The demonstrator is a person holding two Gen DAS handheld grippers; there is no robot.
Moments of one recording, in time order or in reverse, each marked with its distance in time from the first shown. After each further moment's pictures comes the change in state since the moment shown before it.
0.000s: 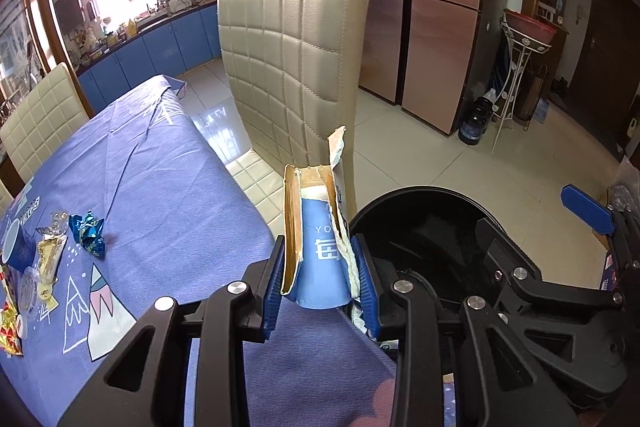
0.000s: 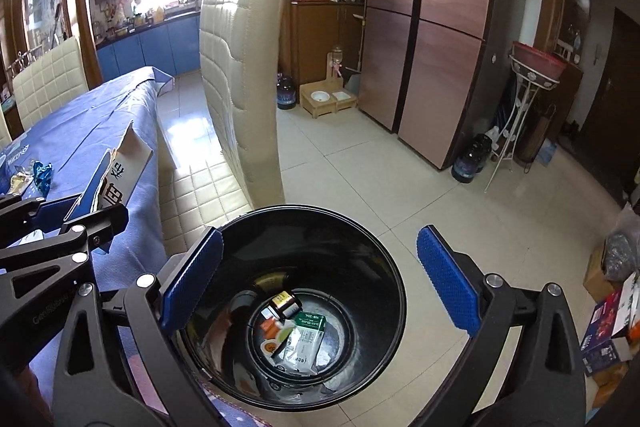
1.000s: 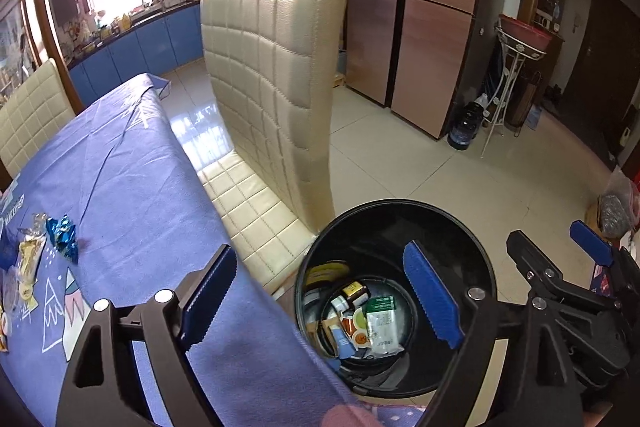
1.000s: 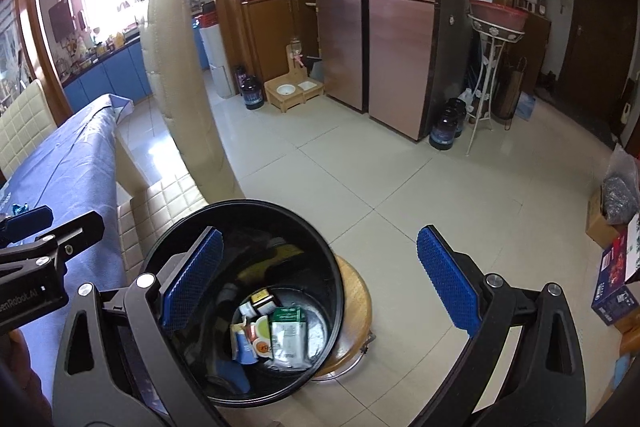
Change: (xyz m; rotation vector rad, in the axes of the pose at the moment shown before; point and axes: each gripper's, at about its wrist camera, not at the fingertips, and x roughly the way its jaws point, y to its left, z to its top) left arm 0.008 -0.015 0.011 -0.040 0.004 -0.029; right arm 0.007 -0.058 -0.009 0.158 0.030 -0.028
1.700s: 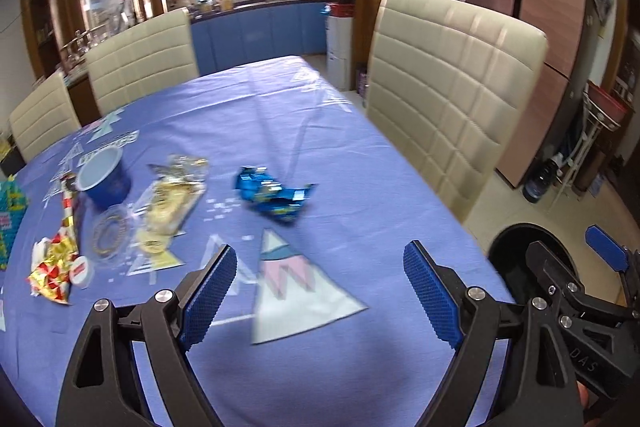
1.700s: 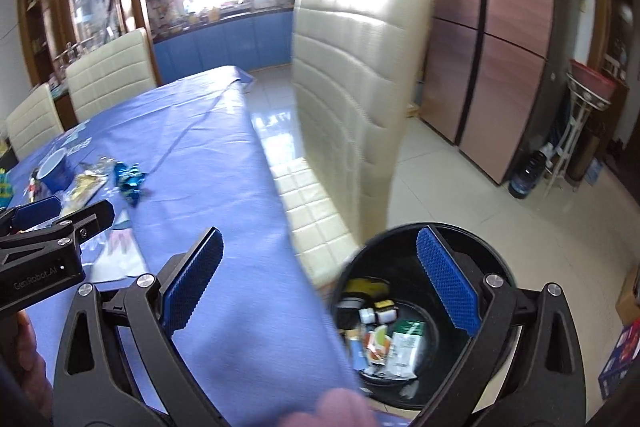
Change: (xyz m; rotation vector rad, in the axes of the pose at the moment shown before) left arm -0.066 0.189 -0.048 -0.248 -0.058 0.228; right arm -0.039 0.197 -0.012 -0.255 -0.033 0.239
